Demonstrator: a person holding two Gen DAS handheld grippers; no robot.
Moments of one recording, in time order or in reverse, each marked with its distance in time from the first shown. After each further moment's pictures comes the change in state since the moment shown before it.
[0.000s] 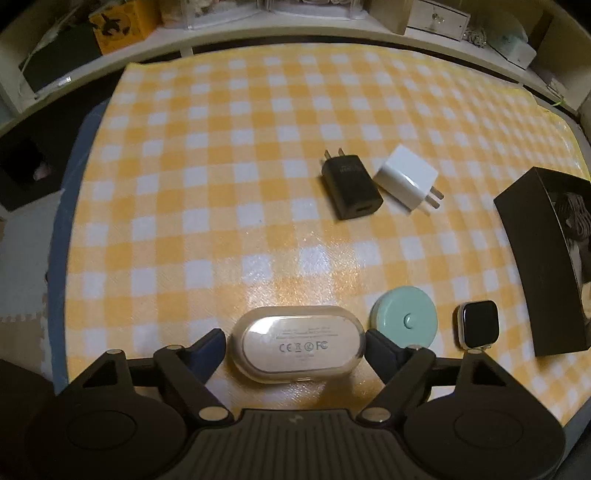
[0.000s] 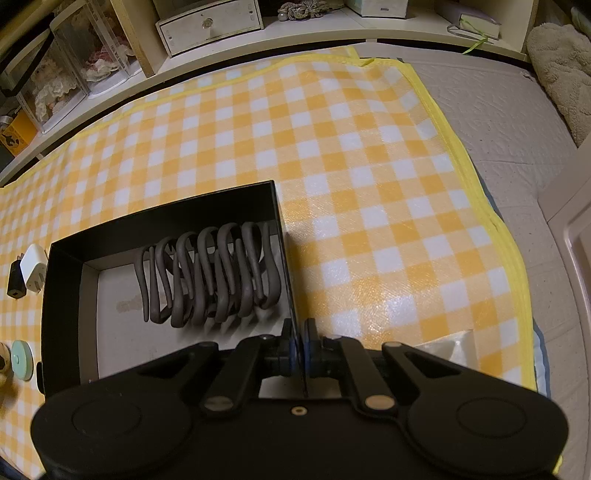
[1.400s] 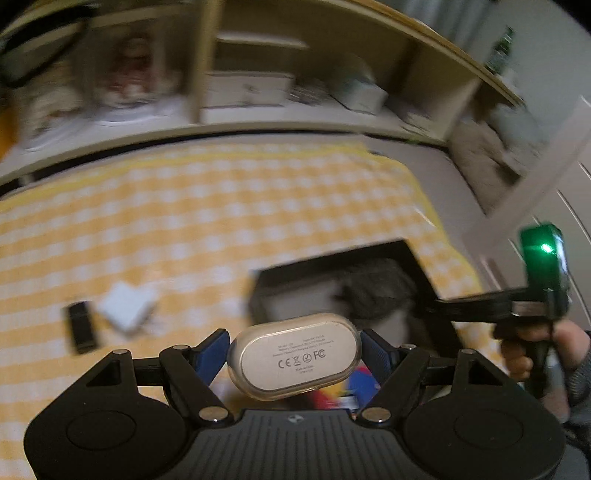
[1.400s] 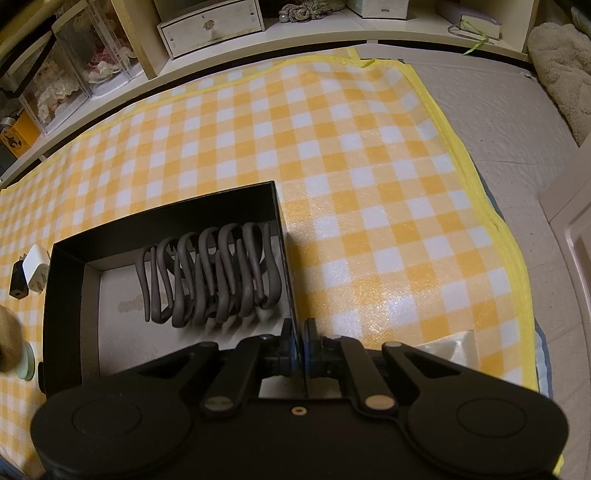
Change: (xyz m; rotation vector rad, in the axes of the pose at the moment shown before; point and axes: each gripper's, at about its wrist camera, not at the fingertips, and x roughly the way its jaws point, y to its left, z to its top) left arm -0.054 -0.201 0.045 0.153 -0.209 -0.291; right arm 0.002 -0.002 -0.001 0.000 0.000 0.003
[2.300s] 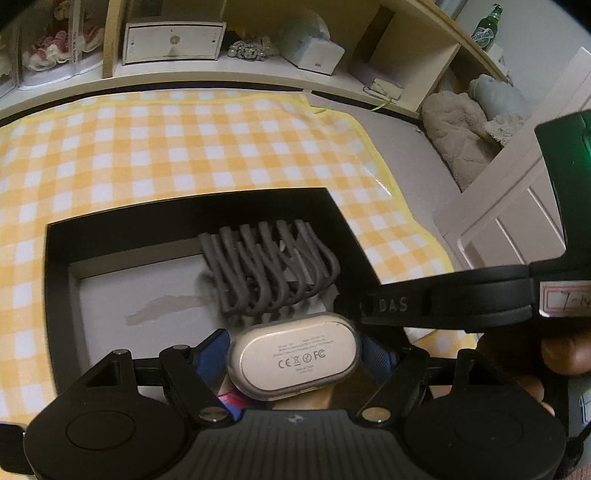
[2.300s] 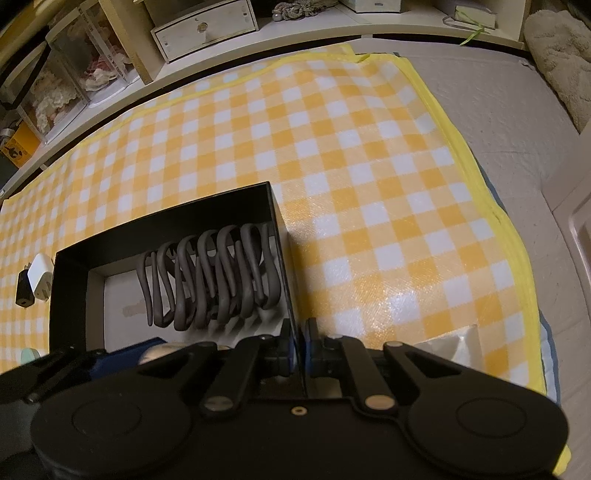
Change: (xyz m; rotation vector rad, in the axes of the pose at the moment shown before) left arm 0.112 -0.081 -0.023 -0.039 0.005 -0.078; right arm -0.003 -0.002 0.002 0.026 0.005 0.014
